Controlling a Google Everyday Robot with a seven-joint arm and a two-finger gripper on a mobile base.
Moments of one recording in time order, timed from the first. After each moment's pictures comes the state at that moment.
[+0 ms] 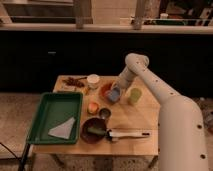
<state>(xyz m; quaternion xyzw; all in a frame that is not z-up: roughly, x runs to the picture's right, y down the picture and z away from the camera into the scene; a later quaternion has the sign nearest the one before) 0.093 0.029 0.912 -0.25 -0.30 -0.30 0.87</state>
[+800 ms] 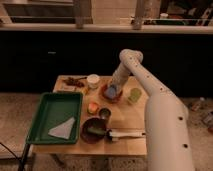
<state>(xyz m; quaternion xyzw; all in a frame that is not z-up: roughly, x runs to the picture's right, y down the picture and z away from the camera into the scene) 0.074 0.012 0.927 -0.26 -0.30 -0.33 0.86</state>
